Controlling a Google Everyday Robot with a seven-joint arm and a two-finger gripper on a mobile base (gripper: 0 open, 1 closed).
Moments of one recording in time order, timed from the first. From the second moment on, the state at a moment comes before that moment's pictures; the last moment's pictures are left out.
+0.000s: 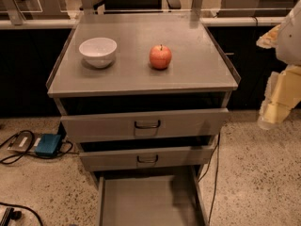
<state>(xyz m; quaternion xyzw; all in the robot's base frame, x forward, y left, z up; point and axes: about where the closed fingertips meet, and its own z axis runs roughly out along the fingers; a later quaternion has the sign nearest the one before) 0.438 -0.216 0.977 -0.60 0.78 -0.04 0.16</state>
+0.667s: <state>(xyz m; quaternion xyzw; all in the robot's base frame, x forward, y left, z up) 0.464 -0.198 0.983 -0.62 0.76 -0.03 0.18</state>
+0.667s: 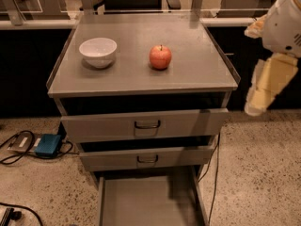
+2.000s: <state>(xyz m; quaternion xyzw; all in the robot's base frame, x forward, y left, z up) 0.616 -0.163 0.974 -0.53 0.79 0.08 0.31</state>
